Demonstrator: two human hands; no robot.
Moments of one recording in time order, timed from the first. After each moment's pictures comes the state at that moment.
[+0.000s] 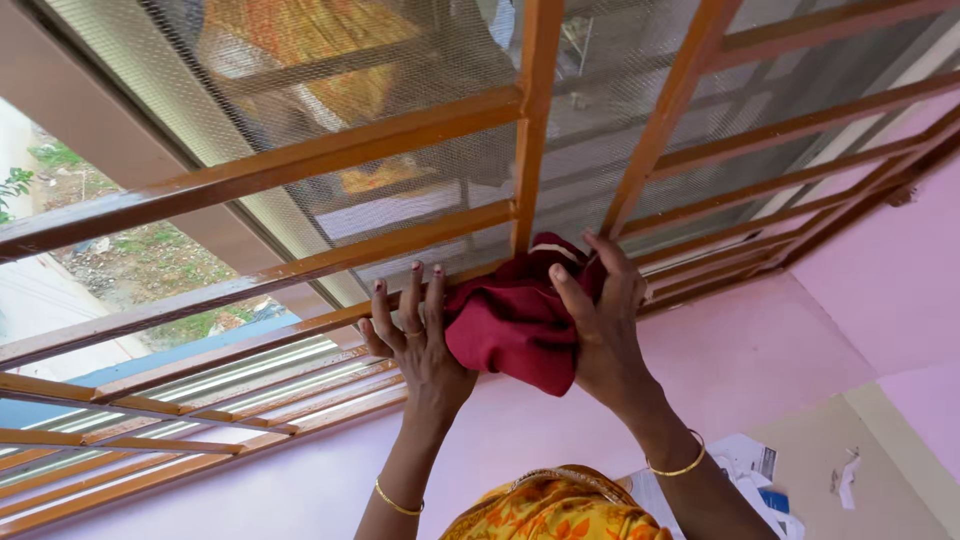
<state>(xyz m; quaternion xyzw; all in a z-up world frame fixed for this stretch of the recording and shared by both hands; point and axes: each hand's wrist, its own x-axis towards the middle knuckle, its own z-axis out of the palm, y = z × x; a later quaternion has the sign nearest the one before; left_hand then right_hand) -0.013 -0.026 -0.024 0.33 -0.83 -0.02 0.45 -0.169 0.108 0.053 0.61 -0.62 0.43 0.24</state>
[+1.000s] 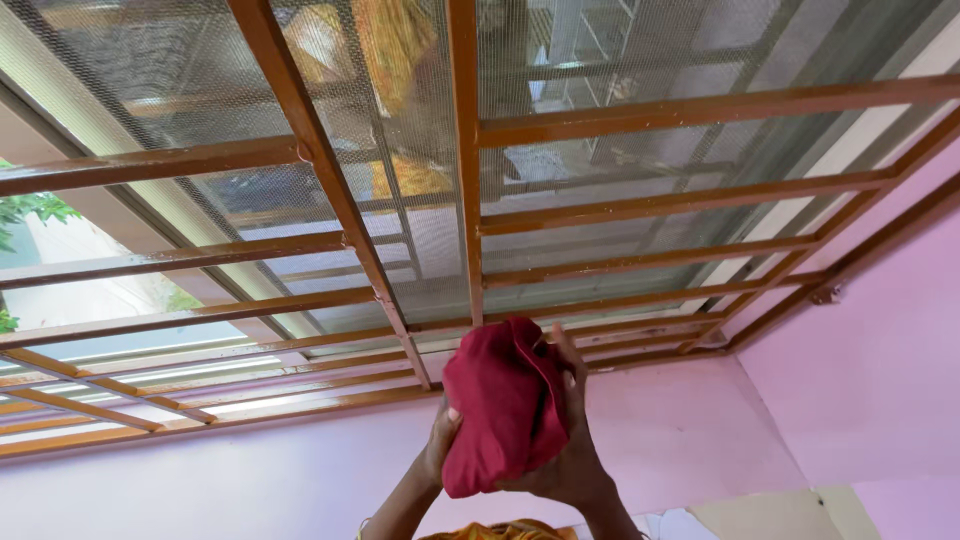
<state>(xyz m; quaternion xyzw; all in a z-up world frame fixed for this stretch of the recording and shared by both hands) -0.140 0.134 -0.086 0.02 -0.45 -0.85 0.28 -0.291 0.251 -0.022 0.63 -0.48 0.60 -0.04</state>
